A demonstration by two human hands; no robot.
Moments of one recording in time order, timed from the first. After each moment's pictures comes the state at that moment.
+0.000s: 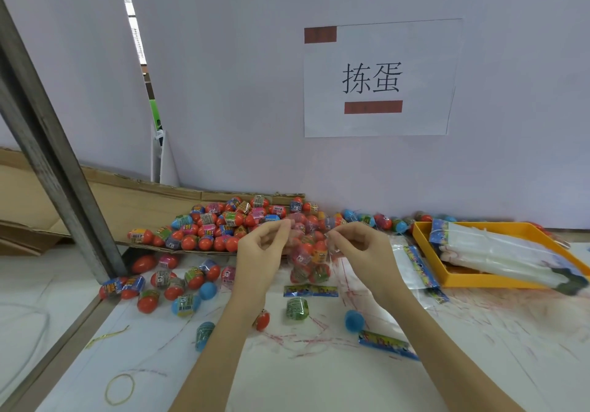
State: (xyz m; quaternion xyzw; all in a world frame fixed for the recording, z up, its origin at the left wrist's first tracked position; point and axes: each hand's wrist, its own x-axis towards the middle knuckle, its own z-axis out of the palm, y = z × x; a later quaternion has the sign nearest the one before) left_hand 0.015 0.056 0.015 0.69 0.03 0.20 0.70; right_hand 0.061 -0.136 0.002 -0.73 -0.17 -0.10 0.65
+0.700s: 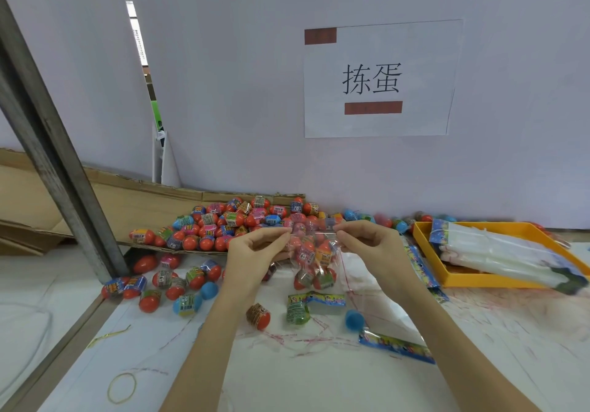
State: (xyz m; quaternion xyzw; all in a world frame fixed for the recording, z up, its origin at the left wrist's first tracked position) left_hand 0.018 0.078 0.009 0.65 0.01 0.15 0.75; right_hand 0.059 -0.154 0.016 -0.70 -0.18 -0.06 0.69
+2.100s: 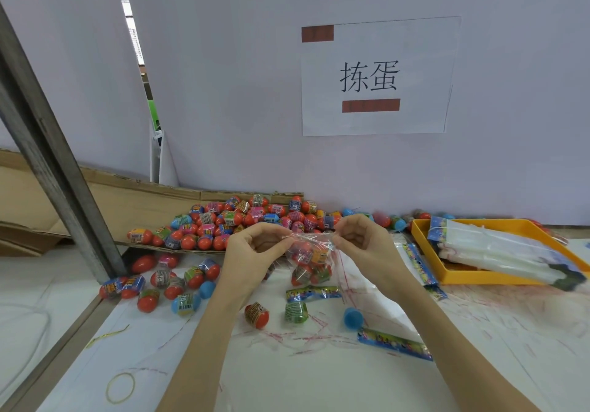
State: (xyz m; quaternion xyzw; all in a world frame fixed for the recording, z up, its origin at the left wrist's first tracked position) left_hand 0.018 0.085 0.008 0.72 -0.06 0.17 0.67; right_hand 0.066 -0.151 0.008 -0.75 -0.20 -0.06 0.63
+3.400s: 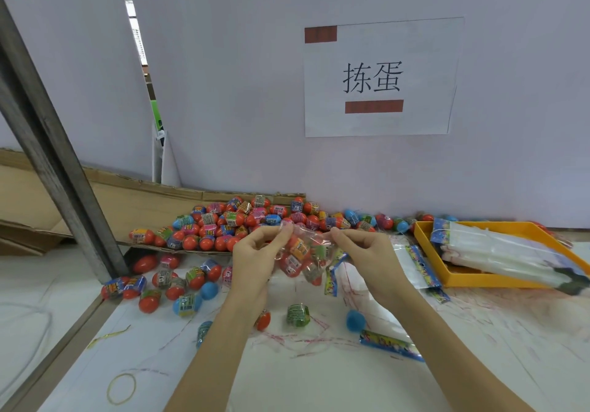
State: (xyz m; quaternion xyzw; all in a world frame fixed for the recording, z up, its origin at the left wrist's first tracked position) left_hand 0.011 0.058 0.017 0.61 0.10 0.14 0.77; right_hand 0.048 -0.134 0.020 -0.69 -0.11 0.01 0.71
